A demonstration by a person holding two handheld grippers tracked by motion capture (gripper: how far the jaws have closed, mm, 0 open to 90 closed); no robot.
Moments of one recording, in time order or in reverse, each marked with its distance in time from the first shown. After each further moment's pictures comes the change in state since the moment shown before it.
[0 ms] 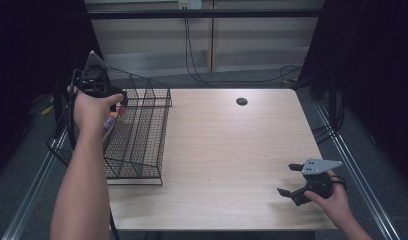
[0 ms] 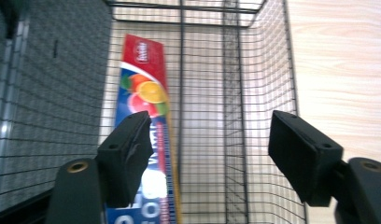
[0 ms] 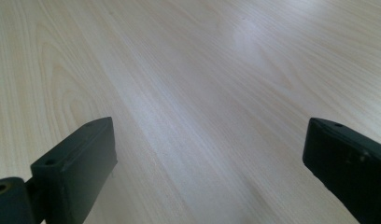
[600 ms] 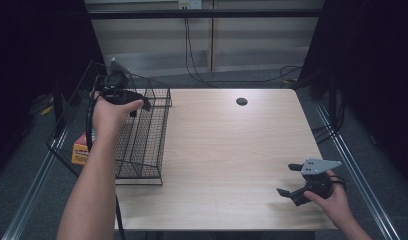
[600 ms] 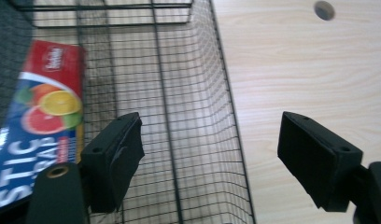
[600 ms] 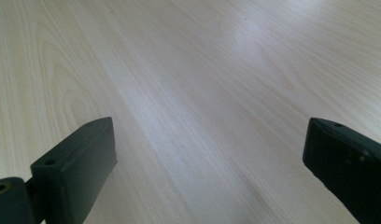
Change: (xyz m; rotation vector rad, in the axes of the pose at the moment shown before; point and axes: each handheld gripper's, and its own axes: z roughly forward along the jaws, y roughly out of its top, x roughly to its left) left arm -0.040 -0.013 0.019 -0.011 -0.148 0.111; right arm 0.001 0.001 0.001 0.001 0.001 -0.009
